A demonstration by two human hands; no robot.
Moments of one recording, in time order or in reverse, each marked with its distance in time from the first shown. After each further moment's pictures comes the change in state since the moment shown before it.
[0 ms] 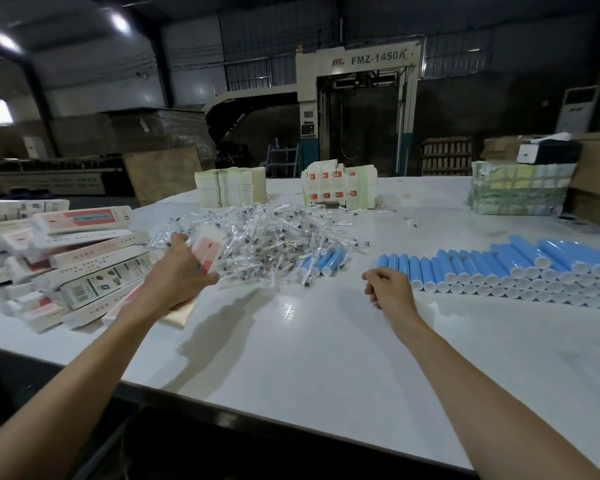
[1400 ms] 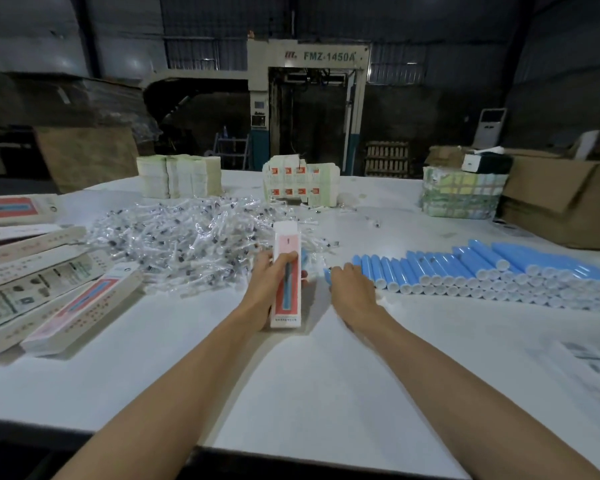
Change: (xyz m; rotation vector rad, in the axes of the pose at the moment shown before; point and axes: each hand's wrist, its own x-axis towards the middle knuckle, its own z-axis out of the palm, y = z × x) left_hand 0.015 0.114 0.150 -1.316 -0.435 -0.129; right_hand 0.008 -0.019 0.047 -1.375 -0.053 -0.282
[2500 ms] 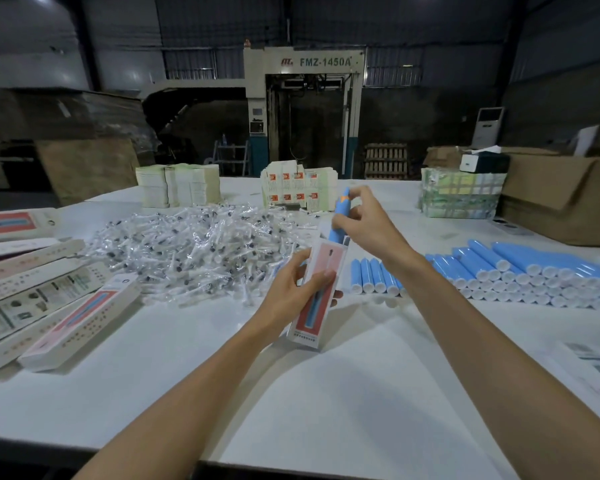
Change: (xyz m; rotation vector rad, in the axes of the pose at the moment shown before) left_hand -0.029 0.010 0.031 0.138 -0.287 0.250; right_hand 0.022 0.022 -0.129 1.048 0.110 -0.014
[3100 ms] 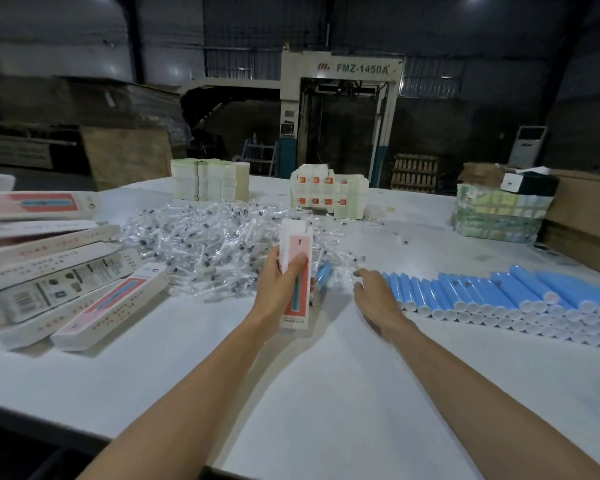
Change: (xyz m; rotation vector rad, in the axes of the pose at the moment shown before) left_hand 0.017 -0.012 -0.055 0.039 0.432 -0.002; right_hand 0.010 0.123 0.084 -0.490 -0.048 0.115
